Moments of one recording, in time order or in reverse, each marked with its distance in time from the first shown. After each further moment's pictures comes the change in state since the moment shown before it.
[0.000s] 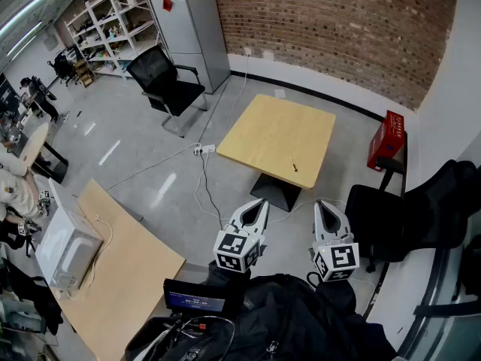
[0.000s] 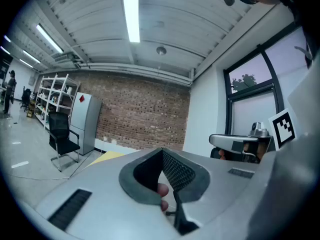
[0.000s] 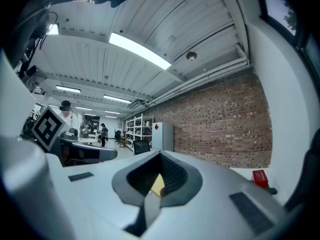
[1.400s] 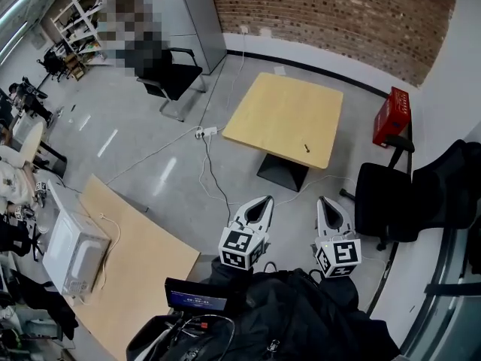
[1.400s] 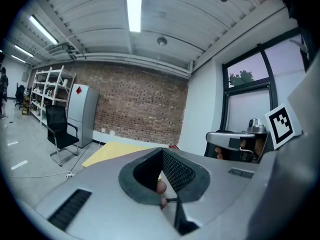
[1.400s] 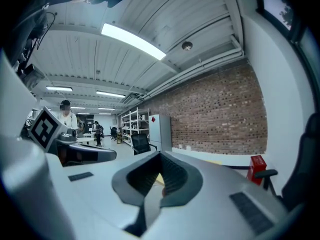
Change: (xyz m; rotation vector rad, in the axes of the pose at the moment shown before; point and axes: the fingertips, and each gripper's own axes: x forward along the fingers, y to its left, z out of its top) left arm -0.023 0.050 -0.042 -0.001 0.103 -0.058; right arm 0.026 0.051 -0.046 0.064 0.085 -0.056
